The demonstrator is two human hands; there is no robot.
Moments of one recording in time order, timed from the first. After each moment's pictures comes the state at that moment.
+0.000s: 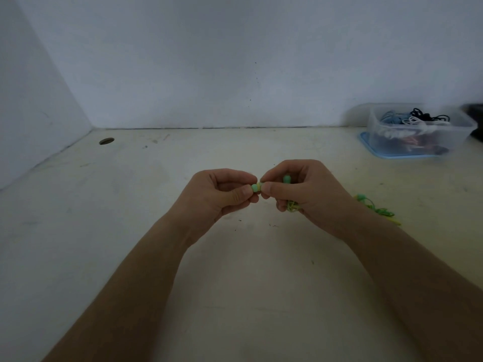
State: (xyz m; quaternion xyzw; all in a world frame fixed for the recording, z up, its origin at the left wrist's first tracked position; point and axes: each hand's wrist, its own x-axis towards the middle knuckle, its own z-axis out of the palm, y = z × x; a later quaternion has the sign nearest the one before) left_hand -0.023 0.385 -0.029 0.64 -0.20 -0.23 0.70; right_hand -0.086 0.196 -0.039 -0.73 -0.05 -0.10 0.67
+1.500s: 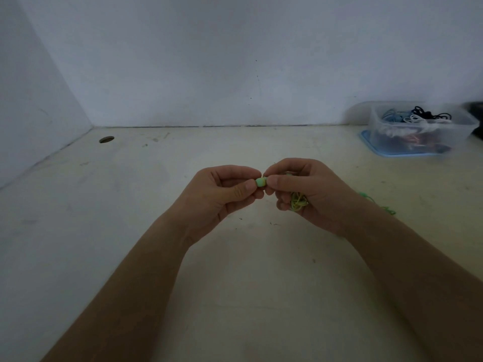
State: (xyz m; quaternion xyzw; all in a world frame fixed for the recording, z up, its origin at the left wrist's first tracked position) left_hand -0.024 0.383 -0.027 0.59 -0.20 -0.27 0.74; right_hand -0.087 0.198 -0.032 -0.62 -0.03 -0.01 0.78
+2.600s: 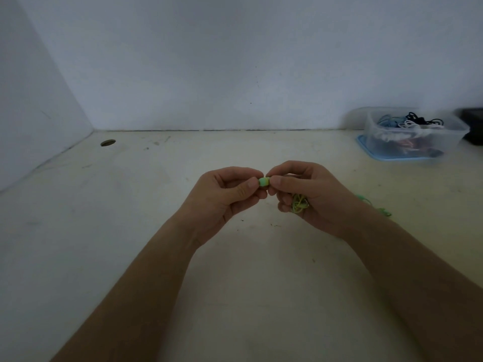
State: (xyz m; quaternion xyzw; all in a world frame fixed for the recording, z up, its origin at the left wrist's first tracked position) left_hand -0.025 0.381 -0.031 0.56 -0.22 -0.26 0.75; right_hand -0.090 0.199 -0.034 -0.61 -0.03 -0.01 0.79
